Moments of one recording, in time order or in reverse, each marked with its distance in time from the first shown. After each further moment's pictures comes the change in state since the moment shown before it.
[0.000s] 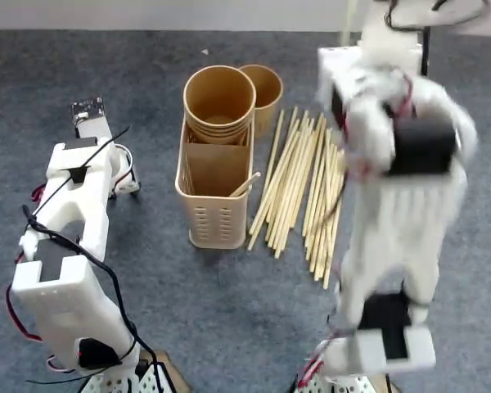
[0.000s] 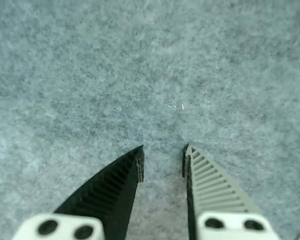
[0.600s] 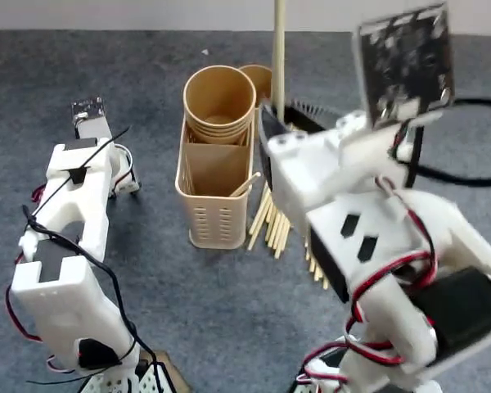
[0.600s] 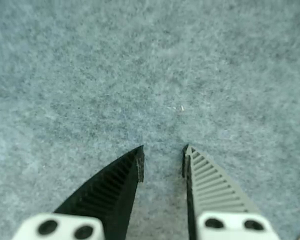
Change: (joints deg) left arm 0.0 0.0 0.3 -1.0 0.0; right arm -15.4 -15.1 3.3 12.9 -2.8
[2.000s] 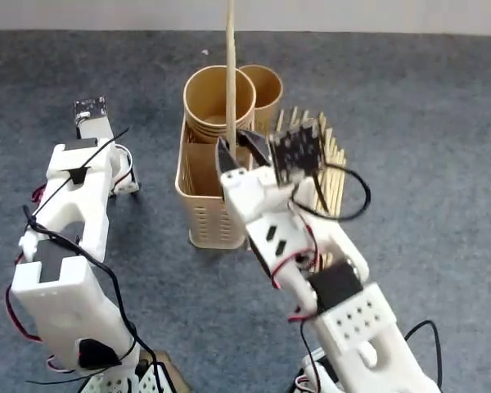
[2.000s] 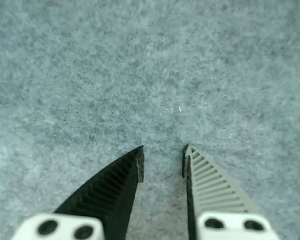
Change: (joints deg) left arm 0.8 0.0 0.2 -0.4 -2.1; right arm -5.5 -36.4 103.3 -79.6 0.8
